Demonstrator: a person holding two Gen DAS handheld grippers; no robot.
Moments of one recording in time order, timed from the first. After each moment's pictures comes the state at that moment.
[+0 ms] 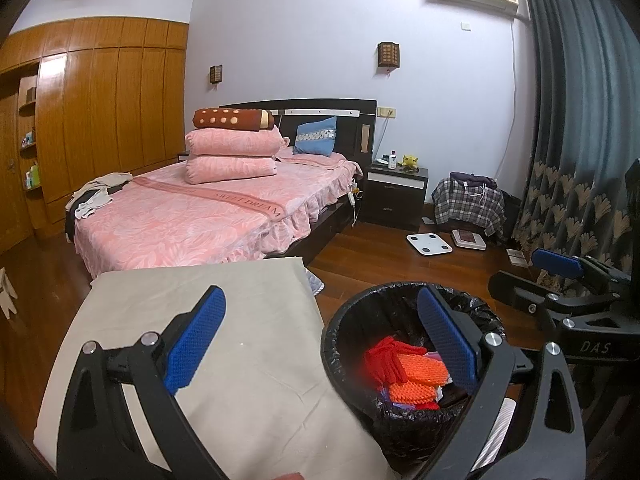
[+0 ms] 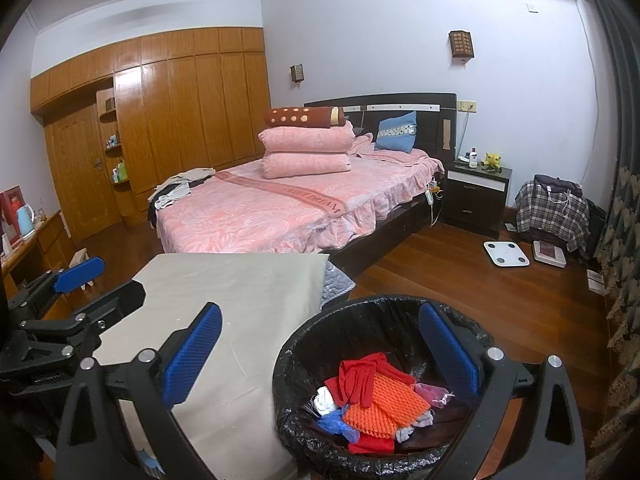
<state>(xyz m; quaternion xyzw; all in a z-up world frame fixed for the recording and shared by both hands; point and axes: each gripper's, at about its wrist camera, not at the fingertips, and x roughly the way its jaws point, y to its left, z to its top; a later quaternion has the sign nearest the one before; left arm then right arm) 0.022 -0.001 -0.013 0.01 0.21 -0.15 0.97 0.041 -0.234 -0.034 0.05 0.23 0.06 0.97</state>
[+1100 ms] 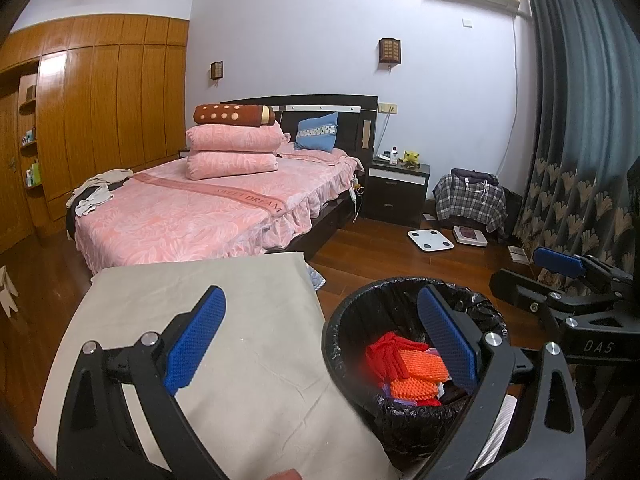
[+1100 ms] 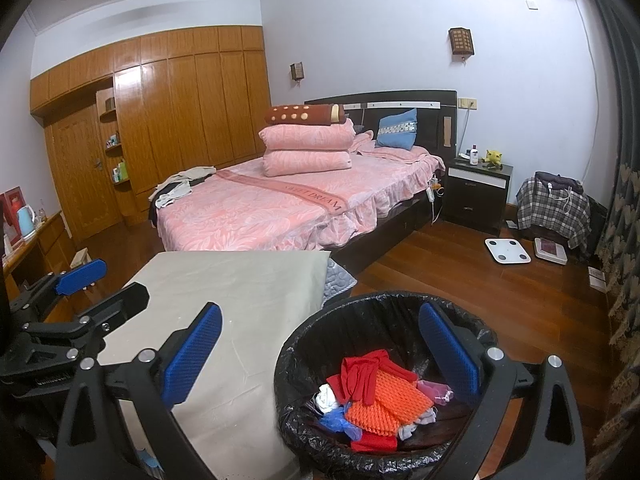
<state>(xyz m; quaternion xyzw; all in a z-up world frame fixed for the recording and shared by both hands) 0.022 0.003 -0.017 0.01 0.21 -0.14 0.97 0.041 -0.232 -0.034 0.05 0.23 0.06 0.97</state>
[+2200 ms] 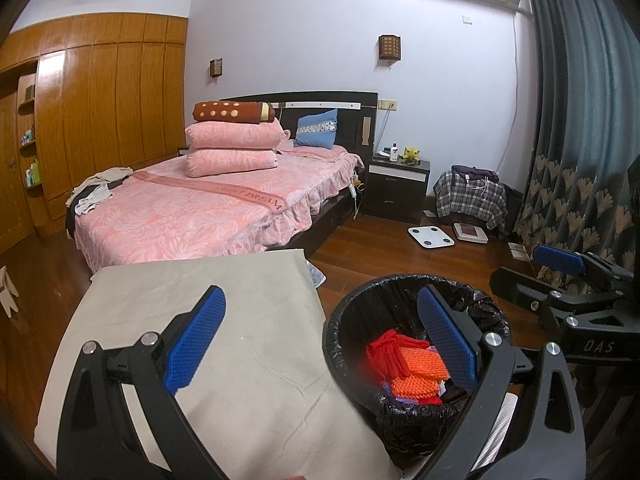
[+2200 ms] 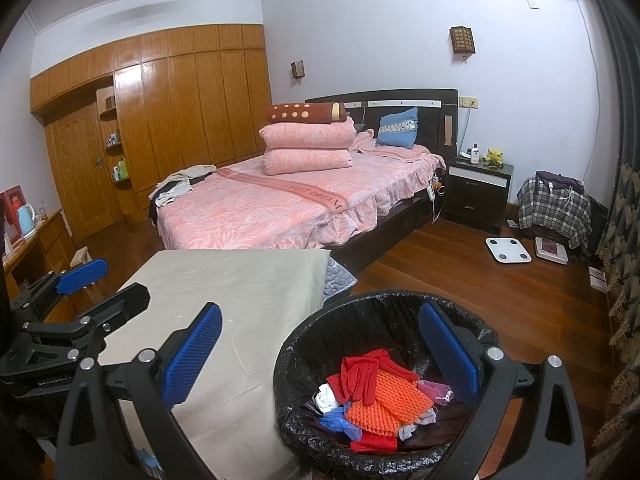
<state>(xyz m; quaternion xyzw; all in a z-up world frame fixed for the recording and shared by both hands) 0.025 0.002 -0.017 0.01 0.22 -0.14 0.97 0.042 -0.230 -0.034 0.05 0.23 0.06 0.97</state>
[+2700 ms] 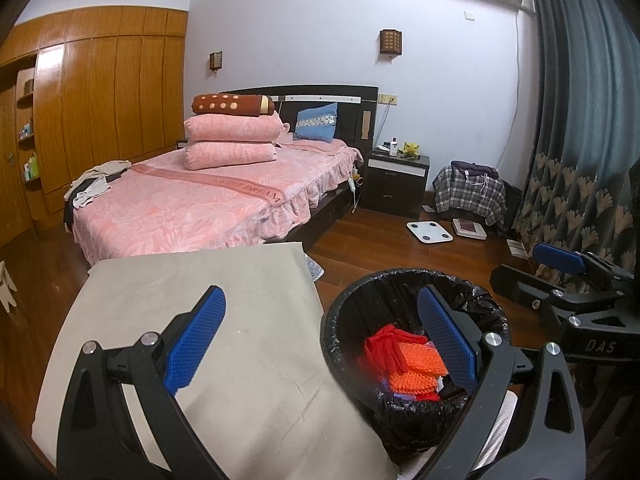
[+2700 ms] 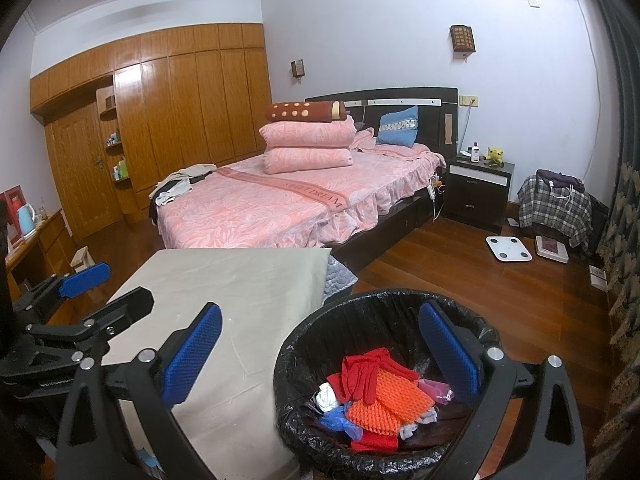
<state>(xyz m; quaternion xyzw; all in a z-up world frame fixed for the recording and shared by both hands) 0.022 0.009 -0.033 0.01 0.23 -0.15 0.96 0.041 -0.230 -0.034 0.05 0.24 0.06 0.97</state>
